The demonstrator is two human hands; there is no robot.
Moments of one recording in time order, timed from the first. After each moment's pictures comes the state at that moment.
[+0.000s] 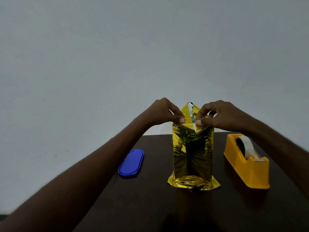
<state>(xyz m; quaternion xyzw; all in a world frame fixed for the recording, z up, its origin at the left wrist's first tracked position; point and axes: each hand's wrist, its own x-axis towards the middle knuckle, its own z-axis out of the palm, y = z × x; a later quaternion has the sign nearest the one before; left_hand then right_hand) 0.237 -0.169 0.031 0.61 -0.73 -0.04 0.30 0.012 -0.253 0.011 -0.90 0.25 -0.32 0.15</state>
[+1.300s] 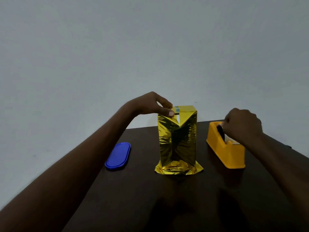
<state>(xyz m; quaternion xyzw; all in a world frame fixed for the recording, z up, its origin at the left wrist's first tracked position) 0.236 -0.181 0.033 0.62 -0.75 -0.09 0.21 -0.048 -0.248 -0.052 -0.75 0.59 -0.31 -0.03</state>
